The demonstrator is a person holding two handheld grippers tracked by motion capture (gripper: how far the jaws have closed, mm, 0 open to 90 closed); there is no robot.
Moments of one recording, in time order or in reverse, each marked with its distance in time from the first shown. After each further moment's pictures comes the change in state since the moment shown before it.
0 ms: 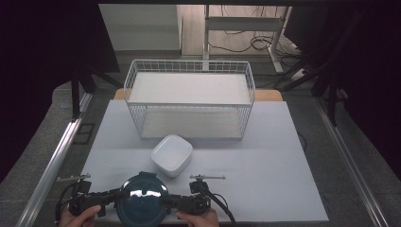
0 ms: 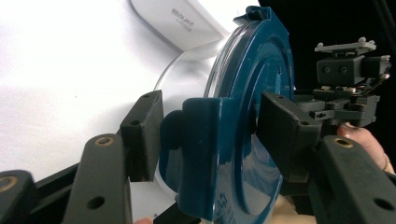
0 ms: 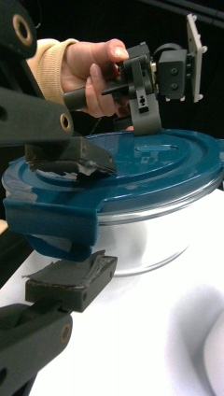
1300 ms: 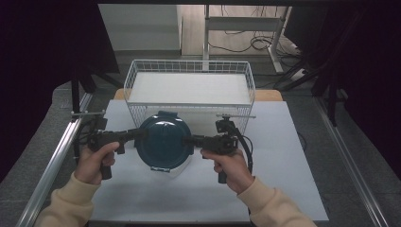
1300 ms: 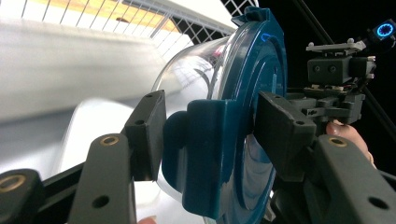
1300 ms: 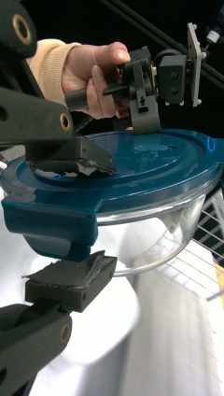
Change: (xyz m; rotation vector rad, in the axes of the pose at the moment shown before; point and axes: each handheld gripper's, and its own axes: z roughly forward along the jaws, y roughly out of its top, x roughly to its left) left arm -0.081 0.154 0.031 -0.097 -0.096 0.171; right arm 0.040 0.147 -0.088 -0.130 -0.024 -0.191
